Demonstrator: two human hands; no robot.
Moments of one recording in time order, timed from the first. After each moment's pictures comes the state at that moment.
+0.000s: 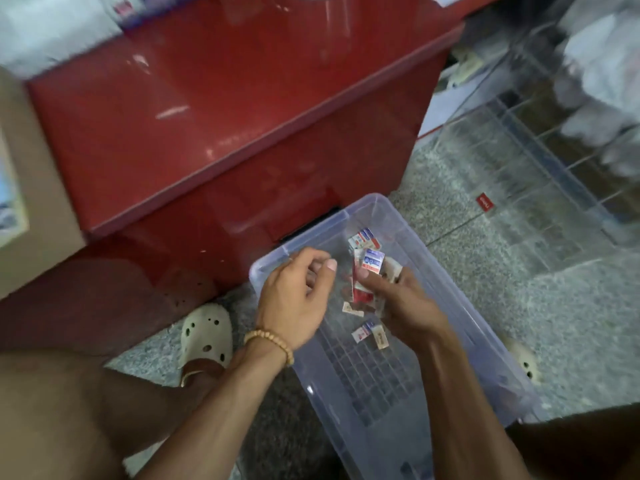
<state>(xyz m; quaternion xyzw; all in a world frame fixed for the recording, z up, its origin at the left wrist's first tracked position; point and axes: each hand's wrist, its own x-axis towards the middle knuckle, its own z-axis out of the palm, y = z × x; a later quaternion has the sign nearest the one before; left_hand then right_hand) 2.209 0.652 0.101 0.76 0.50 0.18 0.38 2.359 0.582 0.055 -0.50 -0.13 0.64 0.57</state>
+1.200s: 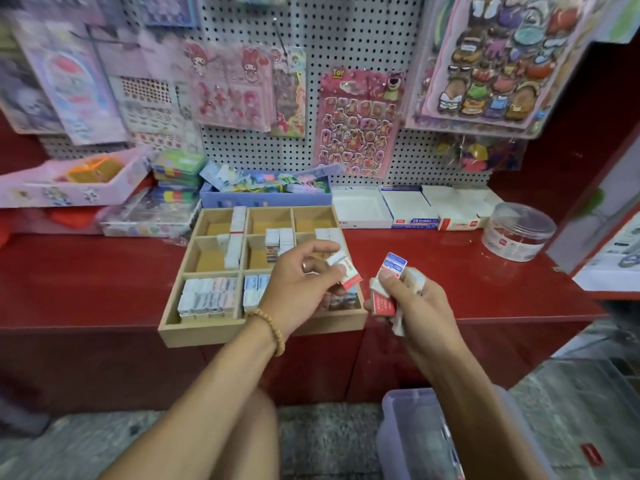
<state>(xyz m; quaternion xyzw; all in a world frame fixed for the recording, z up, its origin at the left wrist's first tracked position) 1.977 0.720 0.320 0.52 0.50 0.49 0.49 2.143 0.702 0.297 -0.48 -0.41 0.53 0.56</state>
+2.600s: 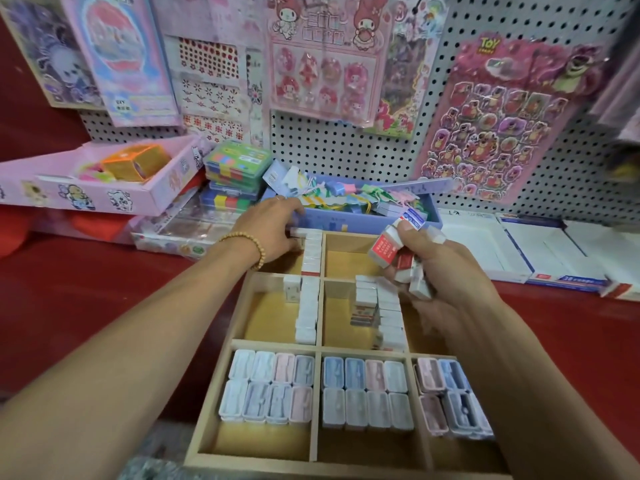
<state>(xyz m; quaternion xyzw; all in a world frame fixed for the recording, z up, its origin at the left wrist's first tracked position) 1.777 0.966 0.269 0.72 0.68 0.16 0.04 2.005 0.897 0.311 -0.46 -0.32 0.64 0.53</state>
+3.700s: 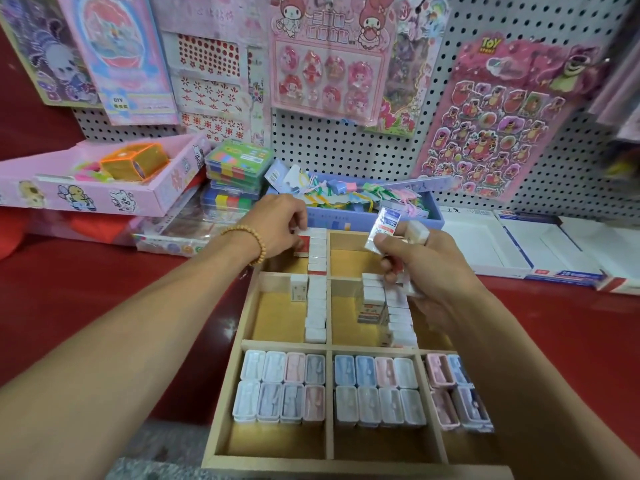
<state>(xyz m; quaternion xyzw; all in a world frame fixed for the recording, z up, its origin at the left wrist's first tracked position) 1.774 0.966 0.278 0.74 0.64 0.19 0.08 1.997 0.913 0.292 -0.51 -0.49 0.54 0.46</state>
